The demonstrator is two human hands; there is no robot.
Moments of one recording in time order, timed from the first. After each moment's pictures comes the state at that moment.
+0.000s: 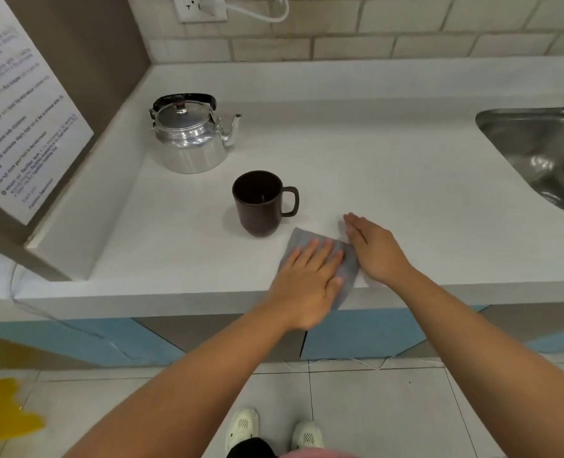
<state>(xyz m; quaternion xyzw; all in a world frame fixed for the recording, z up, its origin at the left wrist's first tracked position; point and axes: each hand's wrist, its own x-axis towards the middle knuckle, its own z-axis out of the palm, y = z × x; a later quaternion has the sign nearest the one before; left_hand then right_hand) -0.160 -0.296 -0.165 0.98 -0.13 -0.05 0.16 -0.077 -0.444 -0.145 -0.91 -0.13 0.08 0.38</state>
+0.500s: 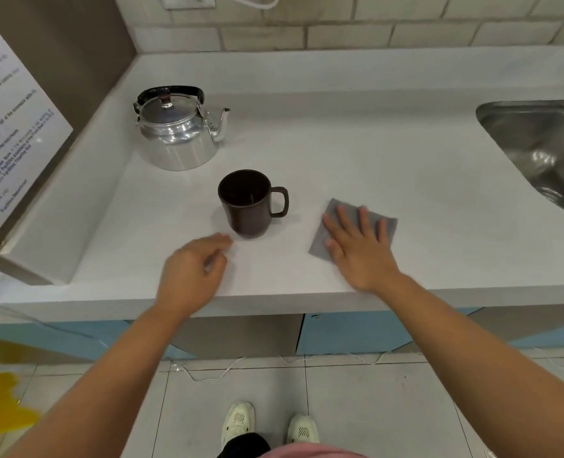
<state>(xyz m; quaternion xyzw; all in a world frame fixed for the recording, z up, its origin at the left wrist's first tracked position) -0.177 -0.170 -0.156 0.94 0.05 0.14 0.29 -0.063 -0.449 -0.179 -0.97 -0.23 0.06 0.08</state>
